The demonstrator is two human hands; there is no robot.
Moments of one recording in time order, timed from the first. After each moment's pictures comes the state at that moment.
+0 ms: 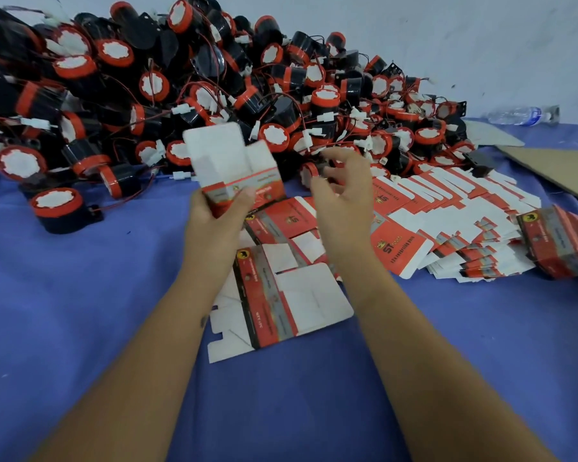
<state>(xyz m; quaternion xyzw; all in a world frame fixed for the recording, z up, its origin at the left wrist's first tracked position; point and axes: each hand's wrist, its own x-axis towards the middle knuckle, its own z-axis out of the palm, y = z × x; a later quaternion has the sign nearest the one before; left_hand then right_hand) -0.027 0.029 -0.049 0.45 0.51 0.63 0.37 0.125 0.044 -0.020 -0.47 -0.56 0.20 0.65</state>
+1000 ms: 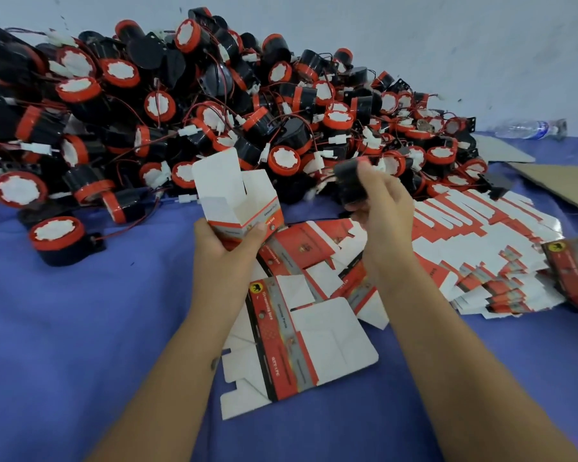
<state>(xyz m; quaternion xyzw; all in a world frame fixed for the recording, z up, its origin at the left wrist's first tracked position) -0.029 0.038 -0.046 0.44 0.52 0.63 0.37 0.152 0.081 -0.007 -0.49 -0.40 0.36 0.68</state>
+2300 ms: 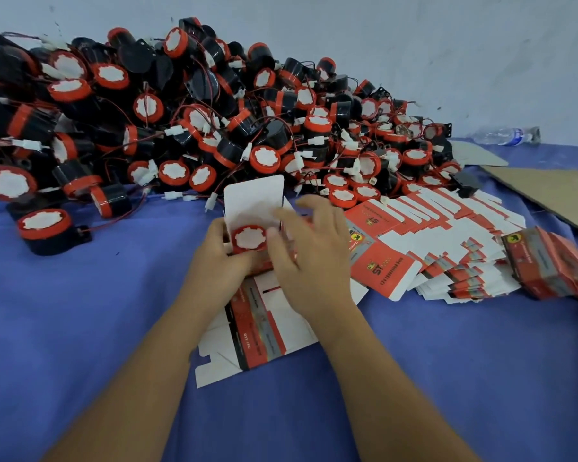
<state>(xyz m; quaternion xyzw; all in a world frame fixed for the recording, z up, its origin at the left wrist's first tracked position) -0.026 0.028 -0.057 0.55 0.55 0.49 0.39 0.116 0.013 -0.039 -0.52 -0.72 -0.07 0.47</state>
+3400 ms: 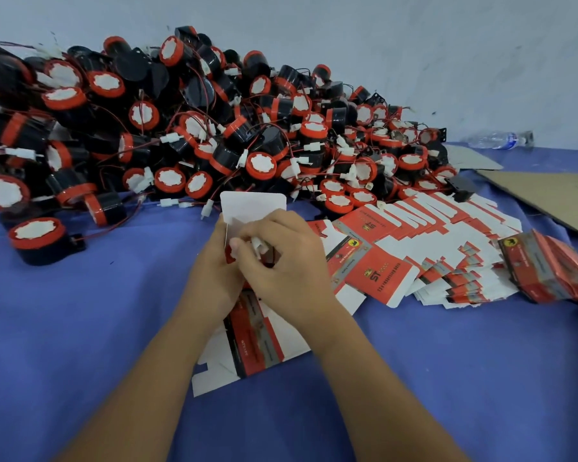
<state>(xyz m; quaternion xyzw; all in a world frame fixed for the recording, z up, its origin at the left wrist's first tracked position) -0.017 0.038 -0.067 0.63 0.49 0.52 0.31 0.095 0.006 -0.022 -0.39 -0.74 0.05 0.55</state>
